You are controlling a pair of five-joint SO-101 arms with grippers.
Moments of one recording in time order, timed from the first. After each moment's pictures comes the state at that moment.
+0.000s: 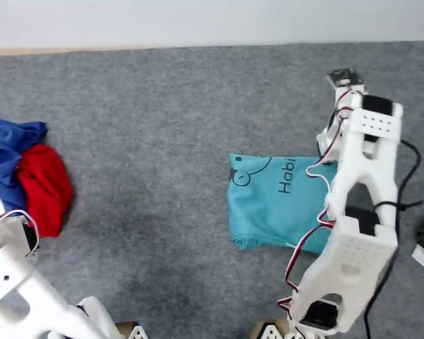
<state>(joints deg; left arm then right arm) -48.4 -45.1 30.0 99.0 -14.5 11.9 30.2 -24.0 83.5 22.1</state>
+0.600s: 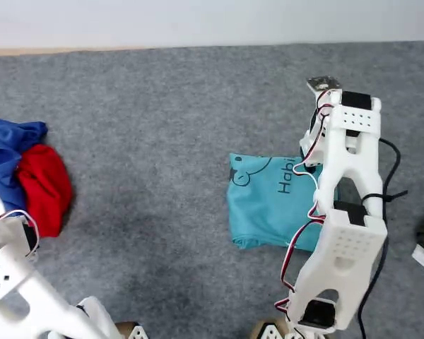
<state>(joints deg) -48.4 -45.1 30.0 99.0 -14.5 7.8 33.9 -27.1 89.0 19.1</state>
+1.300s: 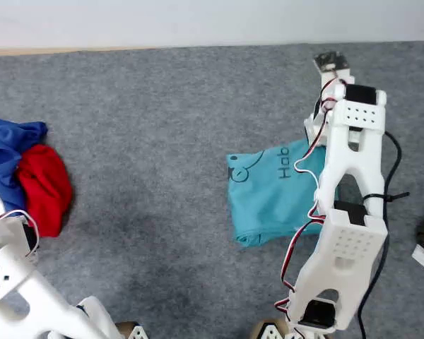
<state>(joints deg) -48.4 -45.1 30.0 99.0 -14.5 7.9 34.0 -34.1 81.8 19.1</state>
